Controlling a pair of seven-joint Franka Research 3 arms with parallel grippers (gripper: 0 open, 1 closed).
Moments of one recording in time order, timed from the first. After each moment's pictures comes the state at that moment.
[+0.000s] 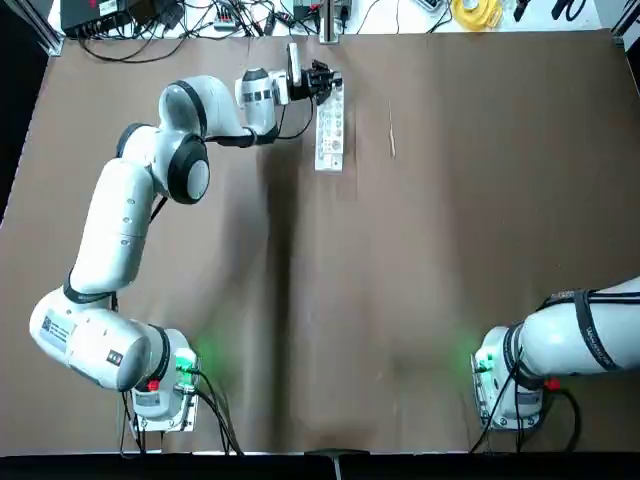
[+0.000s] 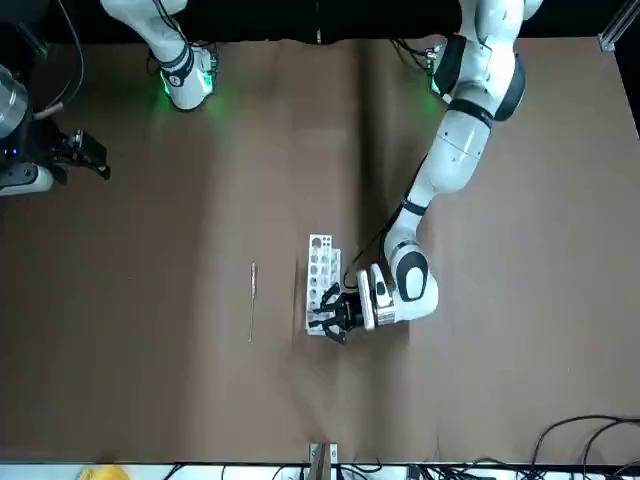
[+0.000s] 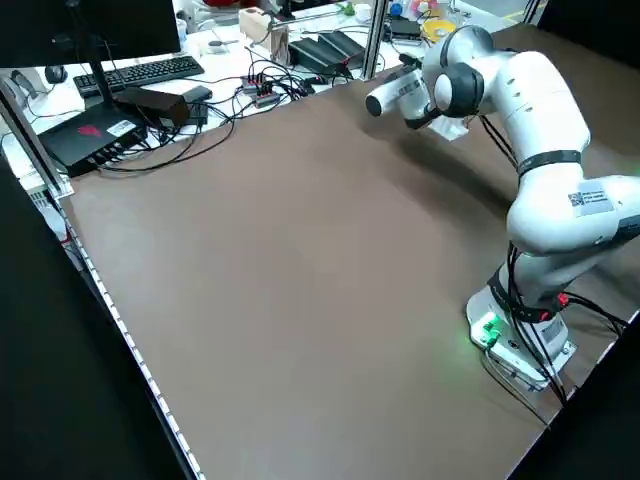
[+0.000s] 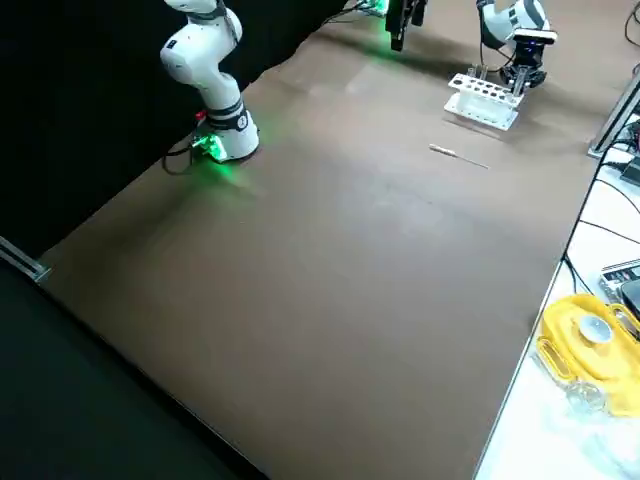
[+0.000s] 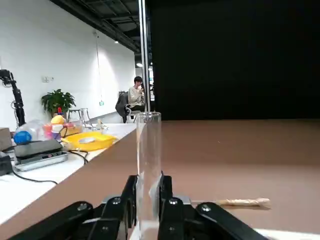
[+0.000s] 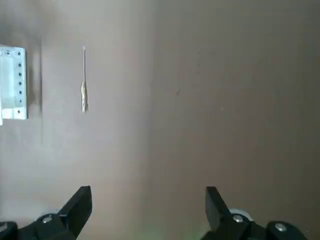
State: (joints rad) left arm -0.39 1.16 -0.11 -1.11 -1.89 2.07 2.43; right arm 0.10 0.00 -0.03 -1.56 0.03 1.53 0.01
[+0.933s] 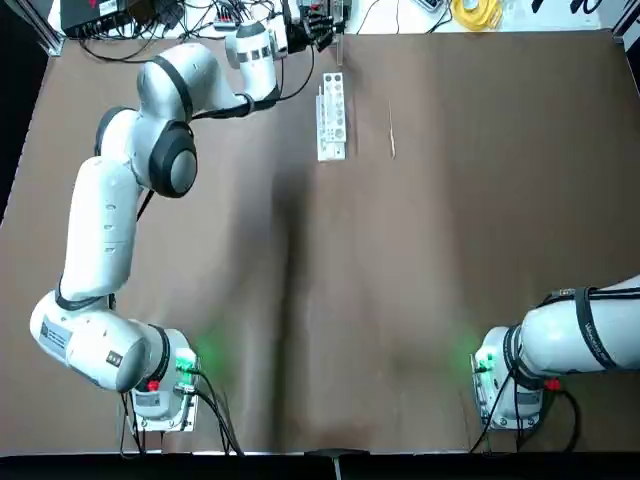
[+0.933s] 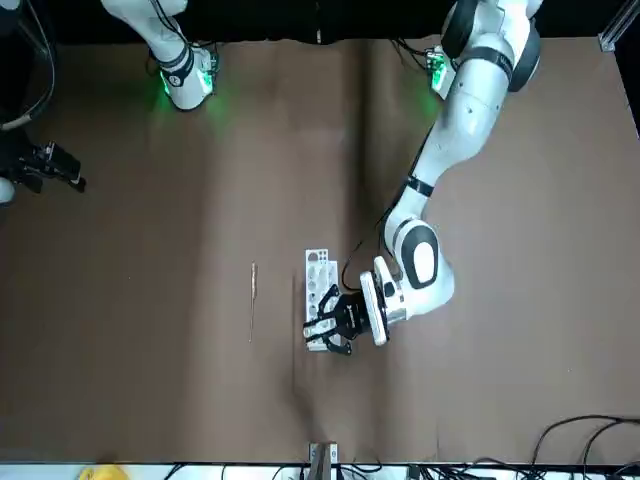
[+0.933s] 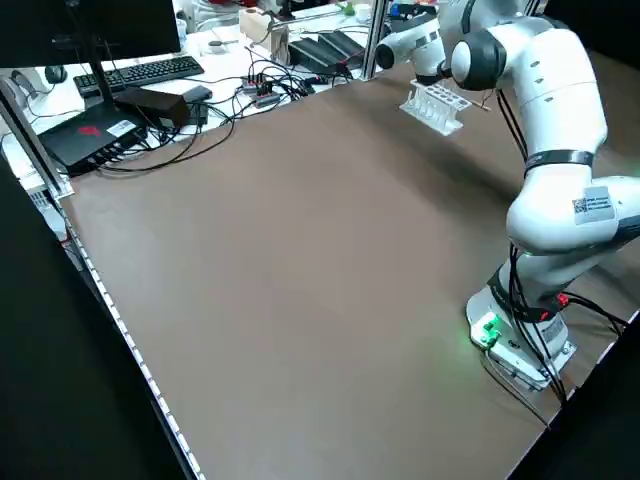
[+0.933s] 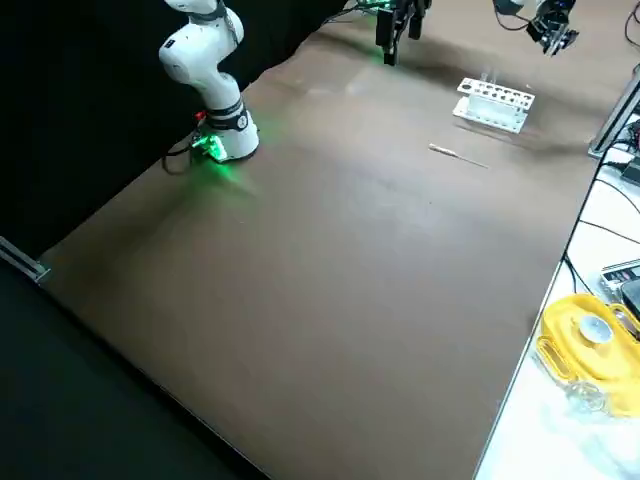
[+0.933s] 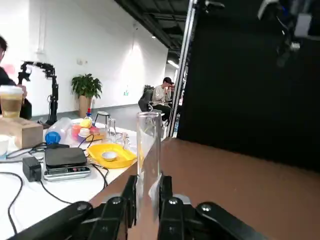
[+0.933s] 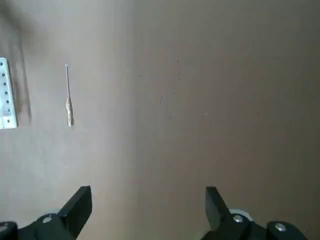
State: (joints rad) left arm -0.41 0.95 -0.12 -1.13 -1.89 2.27 2.03; right arm 0.03 0.01 -0.05 -1.55 0.03 1.56 -0.01
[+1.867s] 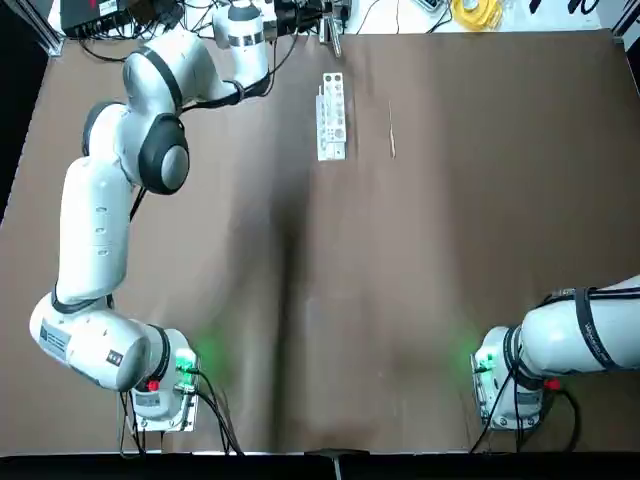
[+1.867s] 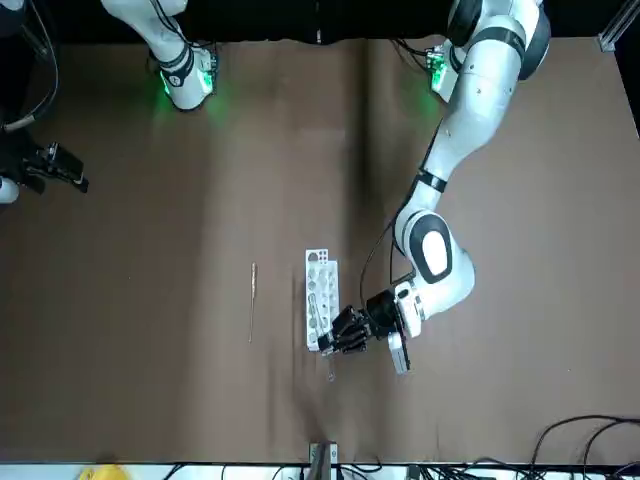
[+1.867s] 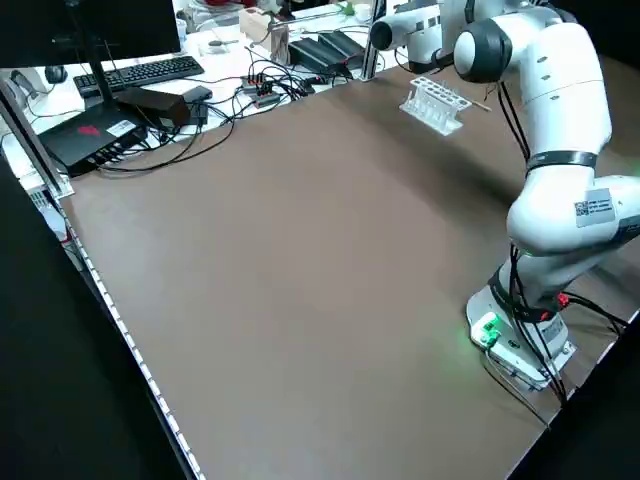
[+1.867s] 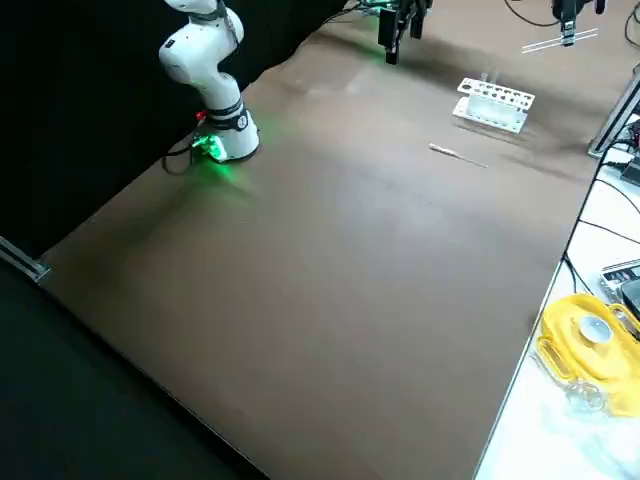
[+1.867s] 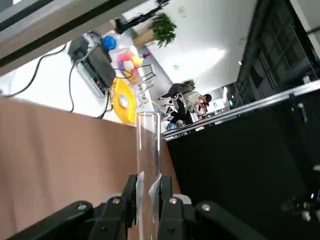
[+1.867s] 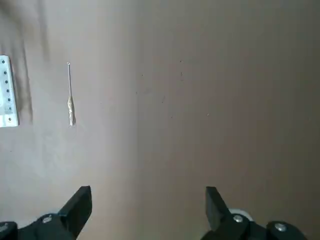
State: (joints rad) left arm -0.39 0.88 -0.11 -1.15 -1.73 2.40 0.80; right arm 0.04 0.01 -0.04 -1.55 0.03 1.56 -0.01
